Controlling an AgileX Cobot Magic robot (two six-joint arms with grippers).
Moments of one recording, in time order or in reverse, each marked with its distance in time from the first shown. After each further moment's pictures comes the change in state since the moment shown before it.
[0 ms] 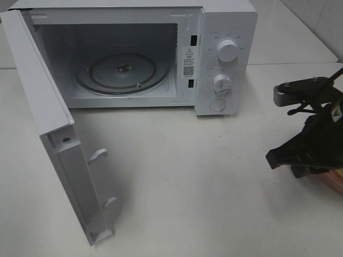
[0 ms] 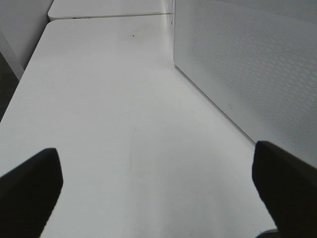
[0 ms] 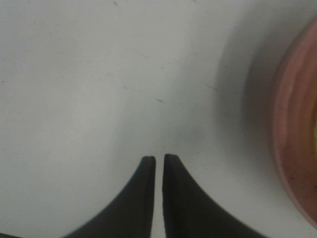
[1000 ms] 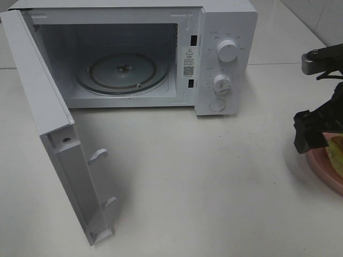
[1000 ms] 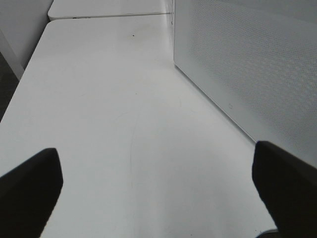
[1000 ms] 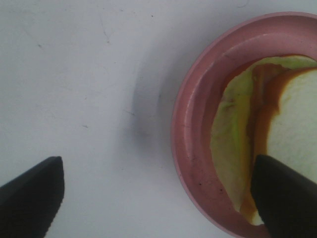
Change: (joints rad) left arm 0.000 0.000 0.000 0.000 0.000 0.000; right arm -0.138 -0.025 -0.122 -0.104 0.110 -0.046
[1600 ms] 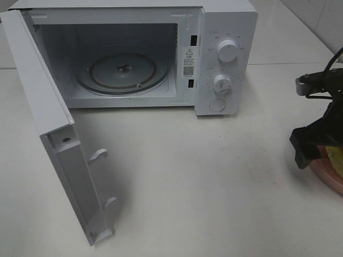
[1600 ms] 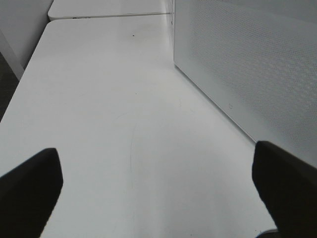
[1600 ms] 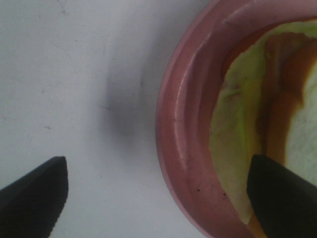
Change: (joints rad) left arm 0.000 0.000 0.000 0.000 0.000 0.000; right arm -0.056 0.199 -0.031 0.003 -0.025 0.000
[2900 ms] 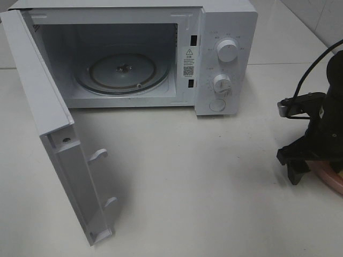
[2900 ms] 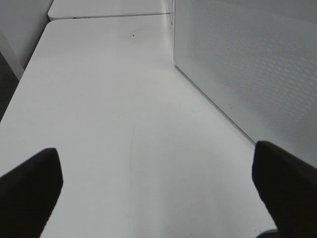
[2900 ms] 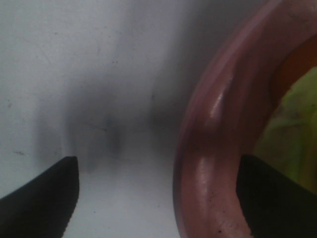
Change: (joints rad) left arm 0.000 0.000 0.000 0.000 0.000 0.000; right arm 0.000 0.211 -0.051 0.001 -0.021 -0.020
